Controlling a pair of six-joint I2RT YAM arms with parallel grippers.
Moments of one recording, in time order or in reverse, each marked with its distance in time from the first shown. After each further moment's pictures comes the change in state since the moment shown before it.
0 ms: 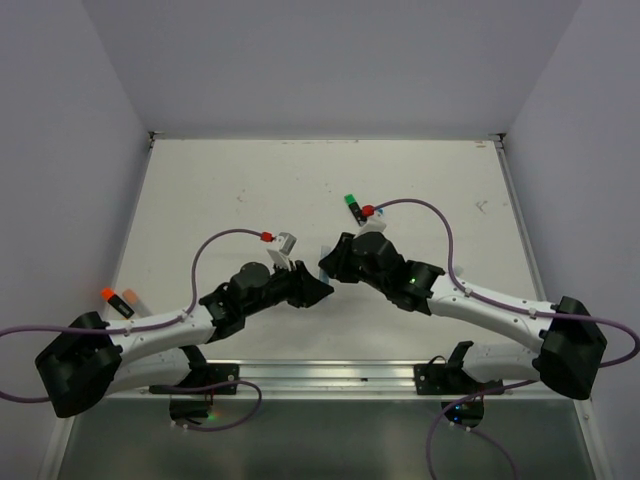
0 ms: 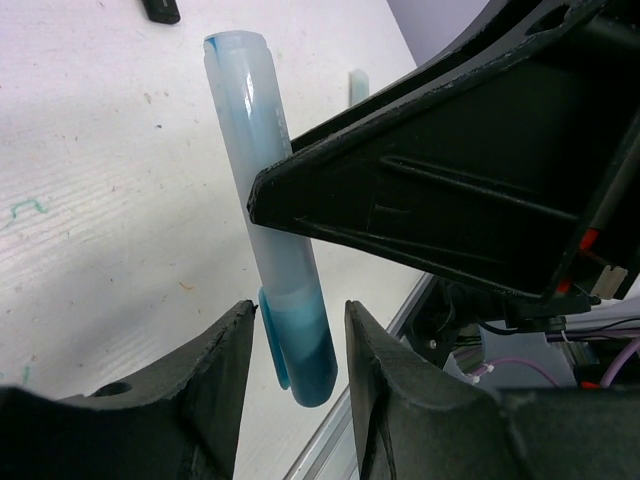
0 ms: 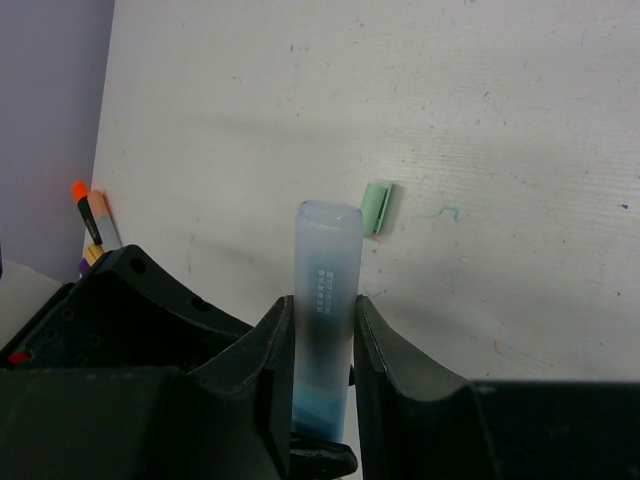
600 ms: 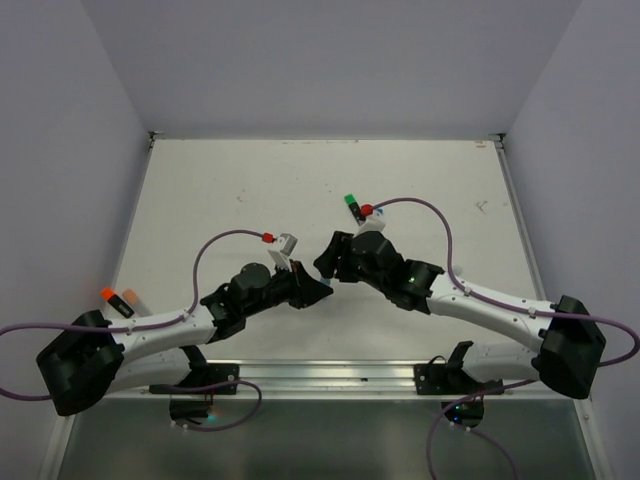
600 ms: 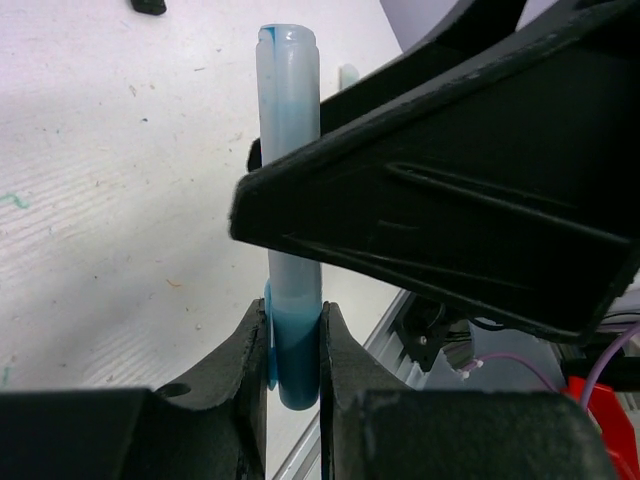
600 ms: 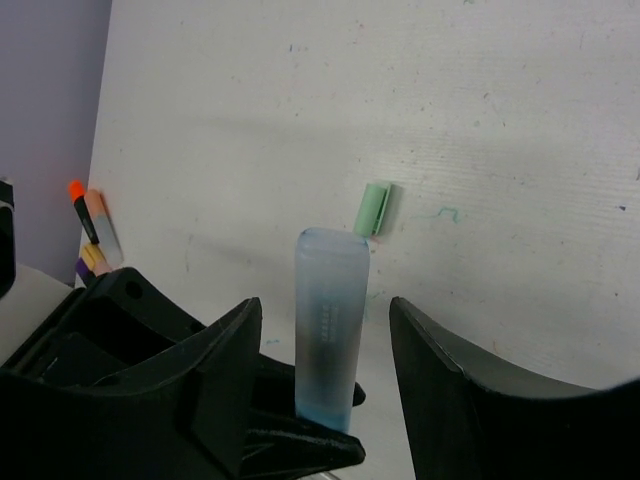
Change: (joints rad) left arm -0.001 0.021 -0.006 0.029 0.015 -0.020; right arm 0.000 0.000 0.006 -0.013 0.003 -0.004
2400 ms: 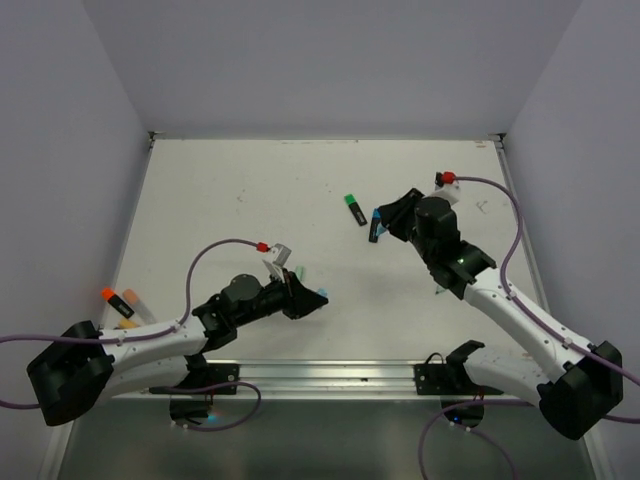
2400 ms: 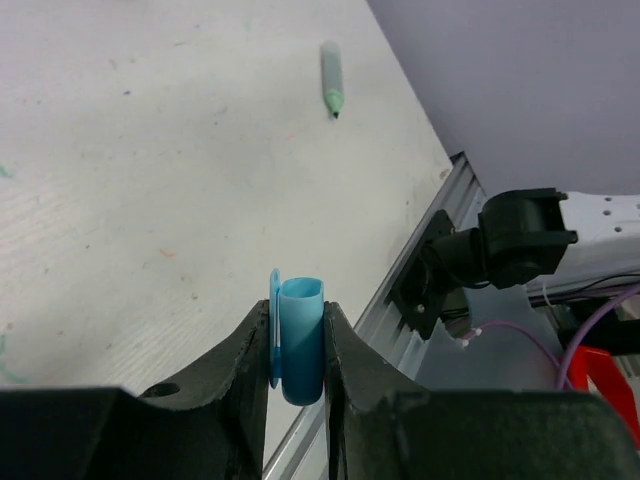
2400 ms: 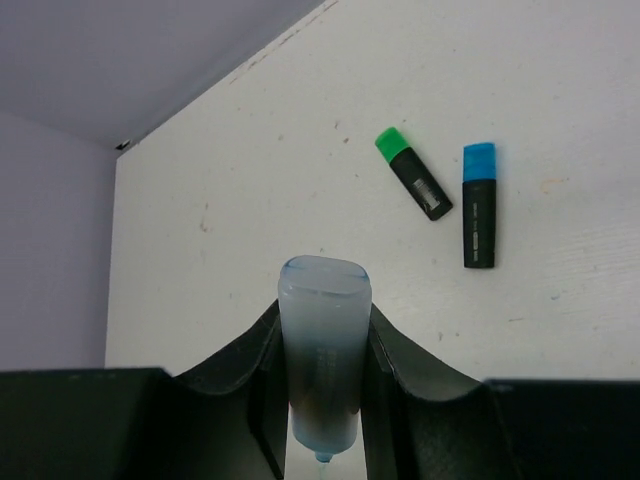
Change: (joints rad) left arm -0.019 -0.096 -0.105 0.076 0.039 0.024; right arm -0.383 -0.171 0.037 -0.048 0.078 -0.009
